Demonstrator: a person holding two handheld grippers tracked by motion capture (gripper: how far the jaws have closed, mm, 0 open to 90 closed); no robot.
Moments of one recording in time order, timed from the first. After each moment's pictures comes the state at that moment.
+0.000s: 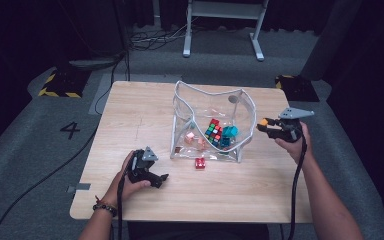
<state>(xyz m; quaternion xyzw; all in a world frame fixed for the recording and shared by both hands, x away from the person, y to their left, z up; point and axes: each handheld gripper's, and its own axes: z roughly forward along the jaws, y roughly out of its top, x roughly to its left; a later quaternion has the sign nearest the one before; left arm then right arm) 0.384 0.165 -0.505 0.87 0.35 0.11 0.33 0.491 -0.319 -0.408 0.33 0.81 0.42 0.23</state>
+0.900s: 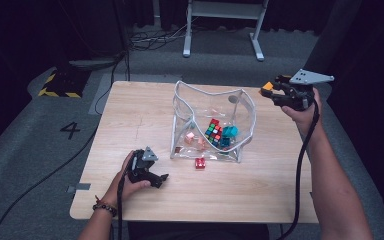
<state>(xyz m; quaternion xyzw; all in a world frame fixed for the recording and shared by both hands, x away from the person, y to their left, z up) 0.384 0.165 -0.505 0.87 0.35 0.11 0.33 0.500 -0.298 -0.293 0.26 0.78 0.49 0.28</state>
